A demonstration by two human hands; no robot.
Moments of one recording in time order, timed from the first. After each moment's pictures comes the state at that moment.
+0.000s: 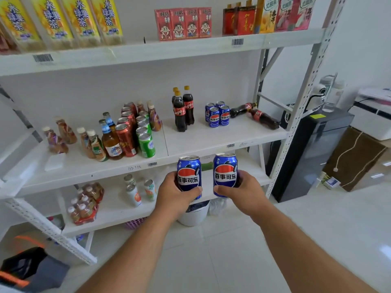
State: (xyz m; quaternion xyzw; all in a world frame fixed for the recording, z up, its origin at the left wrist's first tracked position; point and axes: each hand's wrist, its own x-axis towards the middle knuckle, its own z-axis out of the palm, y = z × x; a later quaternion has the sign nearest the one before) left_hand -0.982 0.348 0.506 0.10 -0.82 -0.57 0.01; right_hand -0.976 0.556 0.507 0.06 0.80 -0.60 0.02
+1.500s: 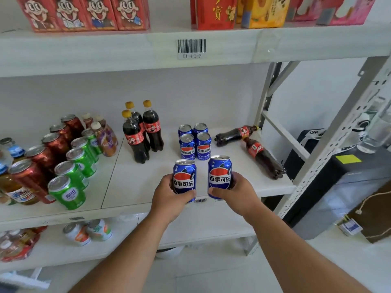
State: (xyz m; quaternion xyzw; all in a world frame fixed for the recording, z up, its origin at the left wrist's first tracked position) left_hand -1.333 0.539 0.457 0.17 -0.79 -0.58 0.01; right_hand -1.360 0.747 0.466 0.03 0.81 -0.58 0.10
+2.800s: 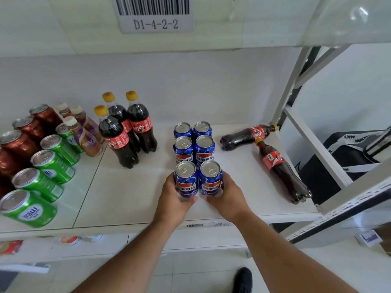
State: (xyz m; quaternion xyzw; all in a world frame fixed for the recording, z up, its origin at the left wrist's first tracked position) left_hand -1.446 0.553 0.370 0.14 -0.82 -0.55 0.06; right_hand -1.482 0.735 0.402 -0.03 0.86 -0.49 0.12
